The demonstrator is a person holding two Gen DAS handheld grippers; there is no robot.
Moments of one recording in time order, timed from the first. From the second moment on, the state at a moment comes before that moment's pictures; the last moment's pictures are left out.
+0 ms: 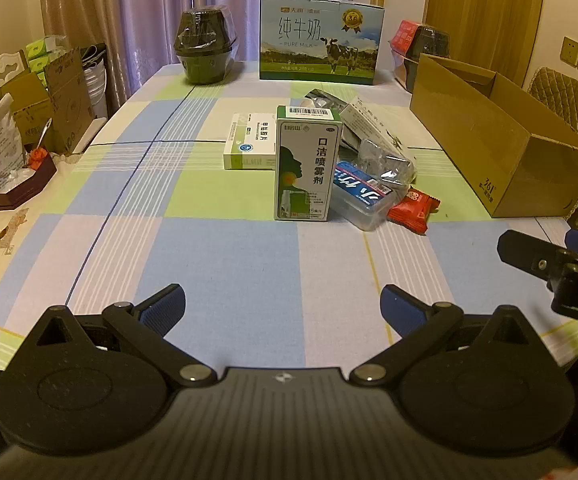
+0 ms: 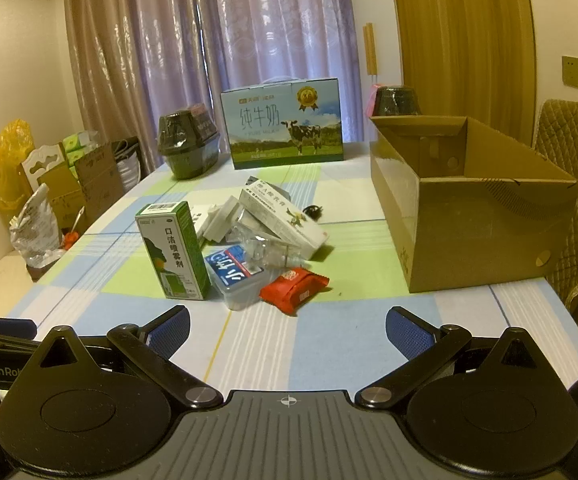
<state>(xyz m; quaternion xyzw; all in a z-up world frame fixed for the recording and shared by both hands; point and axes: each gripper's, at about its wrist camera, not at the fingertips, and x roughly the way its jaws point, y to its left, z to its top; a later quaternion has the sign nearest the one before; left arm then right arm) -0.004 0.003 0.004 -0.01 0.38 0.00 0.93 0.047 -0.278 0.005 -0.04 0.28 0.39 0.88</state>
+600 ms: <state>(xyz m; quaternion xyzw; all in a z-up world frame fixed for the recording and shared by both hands) -0.004 0.003 0.003 -0.02 0.38 0.01 0.93 0.046 -0.278 0.005 -0.04 0.28 0.39 0.88</state>
